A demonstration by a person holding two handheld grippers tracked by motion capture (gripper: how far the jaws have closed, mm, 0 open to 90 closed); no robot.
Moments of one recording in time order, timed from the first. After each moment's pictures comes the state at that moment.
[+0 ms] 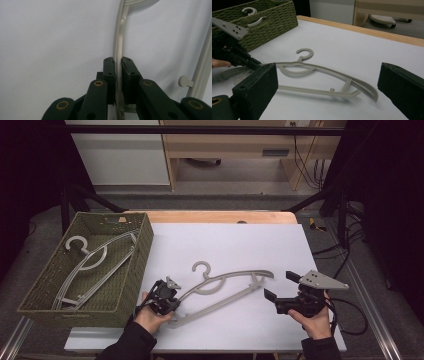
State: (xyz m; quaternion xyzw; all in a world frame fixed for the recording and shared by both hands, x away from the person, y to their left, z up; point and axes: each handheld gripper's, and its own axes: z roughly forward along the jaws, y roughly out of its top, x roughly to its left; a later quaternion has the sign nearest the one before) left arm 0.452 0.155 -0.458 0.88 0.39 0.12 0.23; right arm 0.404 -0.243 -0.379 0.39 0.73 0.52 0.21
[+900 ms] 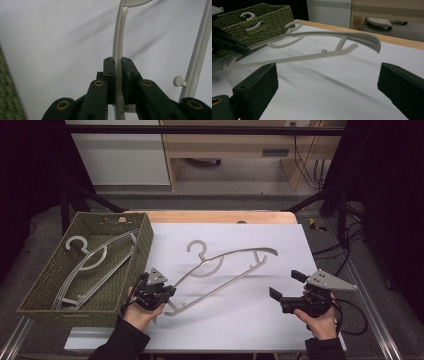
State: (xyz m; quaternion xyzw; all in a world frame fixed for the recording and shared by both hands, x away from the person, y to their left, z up) left arm 0.439 0.184 -0.403 0.83 0.39 0.17 0.35; right arm 0.401 -0.255 -0.375 0.40 0.72 0.53 0.22
